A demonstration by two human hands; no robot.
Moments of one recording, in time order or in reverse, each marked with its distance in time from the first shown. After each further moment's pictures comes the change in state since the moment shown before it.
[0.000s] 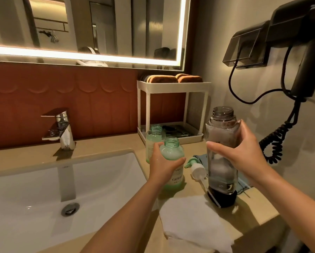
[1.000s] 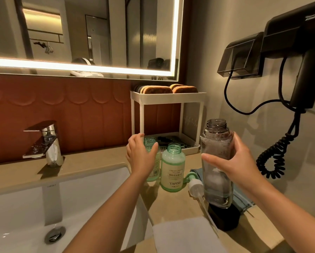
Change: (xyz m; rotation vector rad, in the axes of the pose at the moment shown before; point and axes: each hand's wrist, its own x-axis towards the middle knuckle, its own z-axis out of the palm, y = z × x) left_hand 0.077 0.001 -0.022 0.476 0.317 0.176; right_hand 0.024 0.019 0.003 0.022 -0.011 0.007
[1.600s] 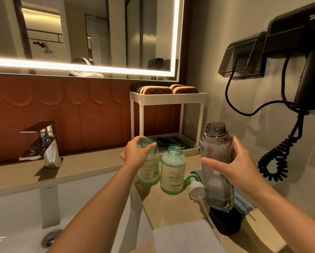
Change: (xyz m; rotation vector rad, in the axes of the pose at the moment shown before) left_hand 0.030 -0.011 -0.007 -0.166 -0.177 -0.152; right_hand 0.003 0.004 0.002 0.012 -0.026 0.011
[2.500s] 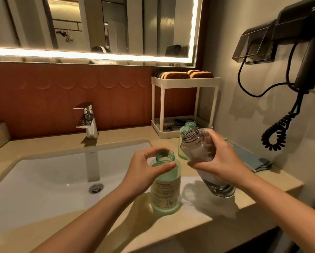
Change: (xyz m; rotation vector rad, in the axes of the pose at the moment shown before) left_hand -0.193 0.023 -0.116 -0.125 -0.271 0.189; right_hand -0.075 -0.034 0.043 -0.339 -0.270 -0.094
